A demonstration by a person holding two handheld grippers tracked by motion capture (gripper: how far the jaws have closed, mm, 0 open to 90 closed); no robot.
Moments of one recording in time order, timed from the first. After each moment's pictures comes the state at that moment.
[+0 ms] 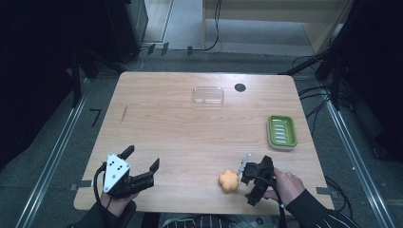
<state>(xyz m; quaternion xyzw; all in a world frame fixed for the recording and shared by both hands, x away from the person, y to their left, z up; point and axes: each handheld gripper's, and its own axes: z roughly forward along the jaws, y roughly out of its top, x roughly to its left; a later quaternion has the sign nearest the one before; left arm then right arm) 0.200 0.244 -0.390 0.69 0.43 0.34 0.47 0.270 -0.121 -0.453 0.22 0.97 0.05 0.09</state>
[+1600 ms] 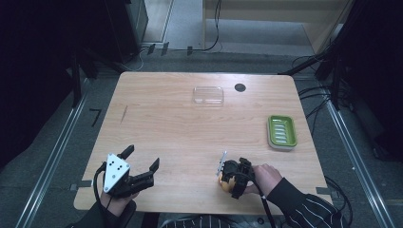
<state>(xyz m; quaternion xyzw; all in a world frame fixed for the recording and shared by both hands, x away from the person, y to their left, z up) 0.201 0.244 -0.390 0.69 0.43 0.34 0.47 0.284 -0.068 -0.458 0.15 0.99 0.05 0.05</state>
